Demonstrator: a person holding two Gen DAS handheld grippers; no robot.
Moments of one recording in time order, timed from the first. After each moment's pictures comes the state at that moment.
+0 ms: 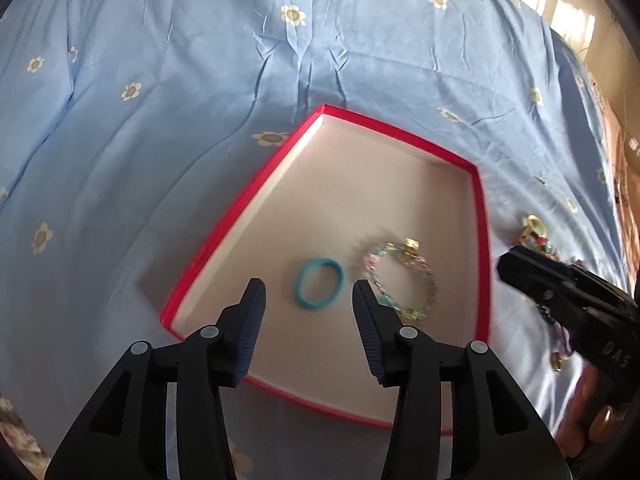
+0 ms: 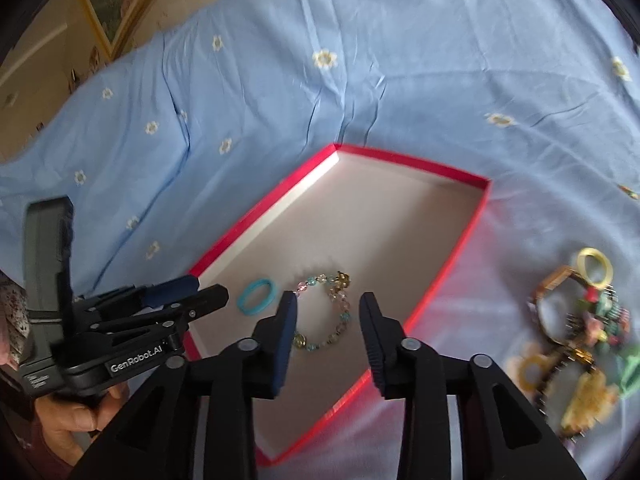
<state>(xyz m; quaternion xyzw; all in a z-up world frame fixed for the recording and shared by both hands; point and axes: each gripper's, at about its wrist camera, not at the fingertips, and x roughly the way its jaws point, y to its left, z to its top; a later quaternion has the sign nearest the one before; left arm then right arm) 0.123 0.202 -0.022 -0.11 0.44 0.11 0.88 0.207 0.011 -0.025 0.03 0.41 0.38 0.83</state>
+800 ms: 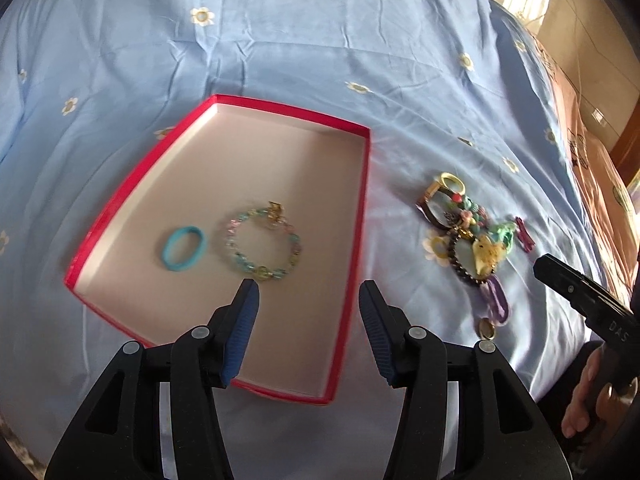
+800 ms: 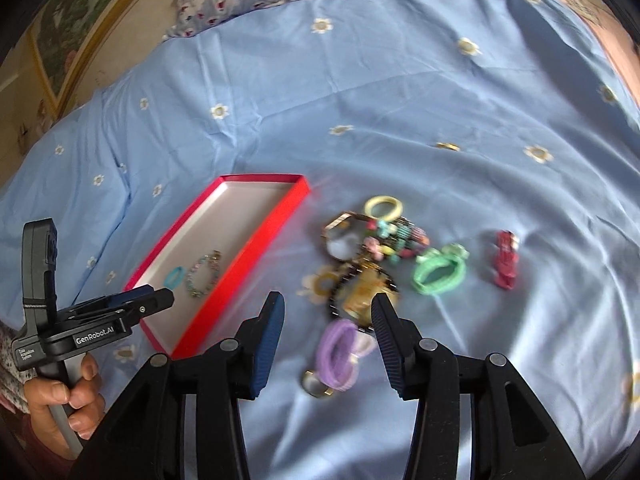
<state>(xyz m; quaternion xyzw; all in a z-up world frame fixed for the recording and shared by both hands) 0.123 0.110 -0.014 -0.10 0.46 0.03 0.88 0.178 -0.152 -0.022 0.07 0.40 0.25 0.88</state>
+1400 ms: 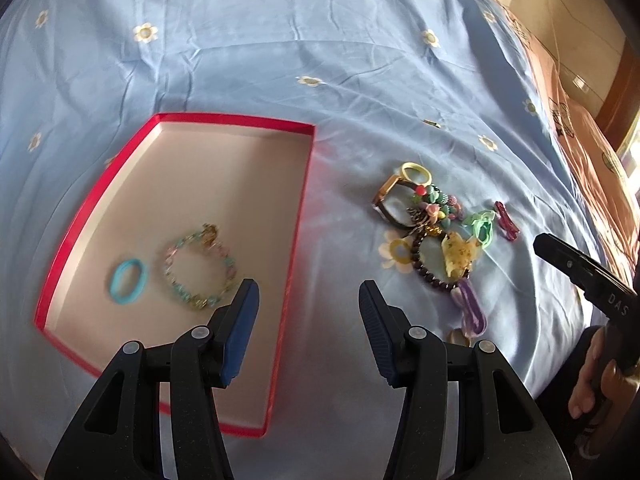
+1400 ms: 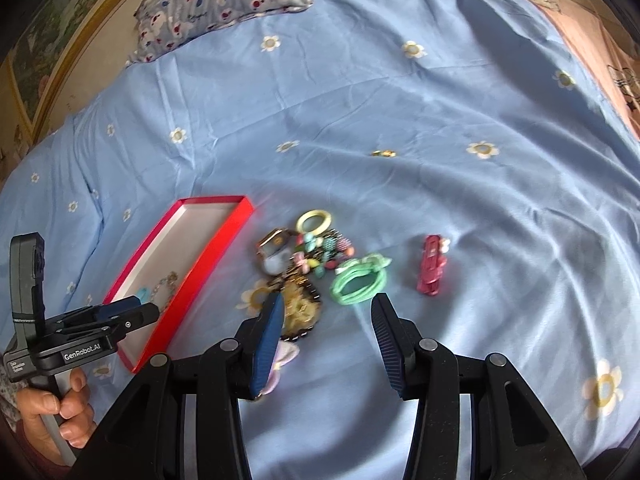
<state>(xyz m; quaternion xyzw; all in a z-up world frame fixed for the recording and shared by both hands) 0.153 0.066 -0.012 -0.05 0.46 -0.01 0.88 0.188 -0.201 -0.024 0.09 0.39 0.20 0.90</state>
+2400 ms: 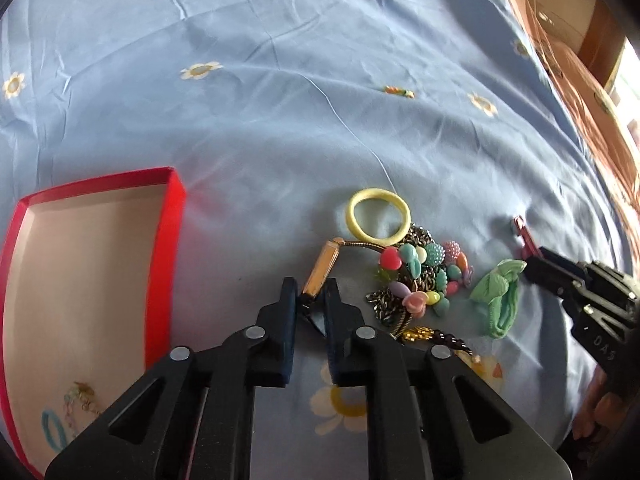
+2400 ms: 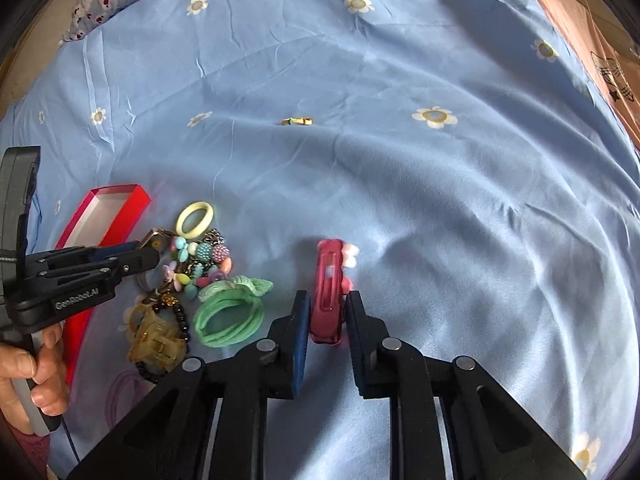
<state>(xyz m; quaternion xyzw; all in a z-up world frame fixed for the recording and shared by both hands) 0.284 -0.011 -0.063 0.03 0.51 -0.08 0.86 0.263 -0.225 -0.073 0.05 0.45 0.12 0.88</state>
